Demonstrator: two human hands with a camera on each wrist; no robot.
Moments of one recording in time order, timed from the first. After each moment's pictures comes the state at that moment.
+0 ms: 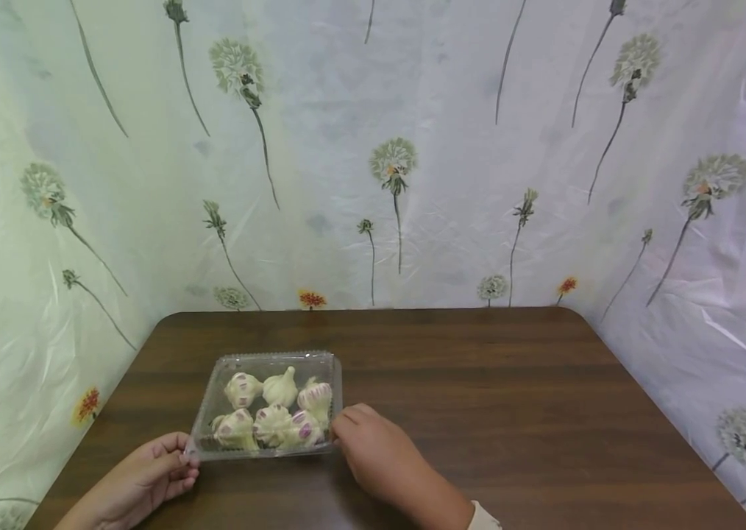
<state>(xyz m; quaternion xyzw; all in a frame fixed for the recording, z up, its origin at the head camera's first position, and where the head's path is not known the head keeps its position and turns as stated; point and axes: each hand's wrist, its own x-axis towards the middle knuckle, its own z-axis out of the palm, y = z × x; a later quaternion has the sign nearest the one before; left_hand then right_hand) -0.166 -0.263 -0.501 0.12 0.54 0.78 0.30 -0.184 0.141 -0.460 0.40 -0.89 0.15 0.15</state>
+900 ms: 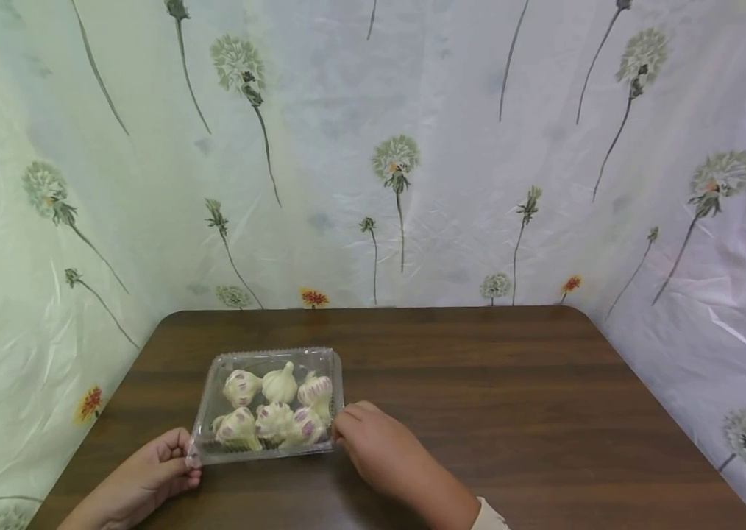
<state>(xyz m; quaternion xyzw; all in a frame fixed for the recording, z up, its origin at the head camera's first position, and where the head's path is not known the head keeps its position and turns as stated) -0.167 -0.261 -0.506 0.13 0.60 0.74 0.26 -0.188 0.142 -0.454 0.41 -0.89 0.16 0.11</state>
